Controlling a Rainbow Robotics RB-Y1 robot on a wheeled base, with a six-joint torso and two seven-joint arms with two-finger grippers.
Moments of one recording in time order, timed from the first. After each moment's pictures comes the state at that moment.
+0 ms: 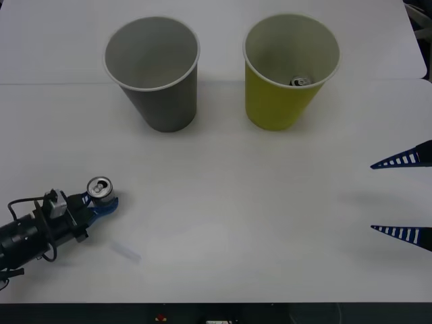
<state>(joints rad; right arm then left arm) 0.26 -1.13 -0.26 -2.01 1.31 -1.13 -0.09 -0.22 0.77 -0.53 -0.79 -0.25 -1.11 -0.92</state>
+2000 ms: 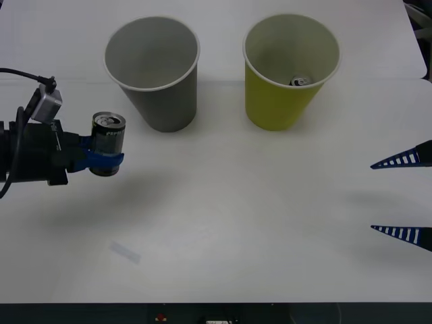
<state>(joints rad) 0.26 -1.13 -0.26 -2.01 1.31 -1.13 -0.09 -0.11 0.85 0.14 -1.91 -1.41 -1.20 0.83</state>
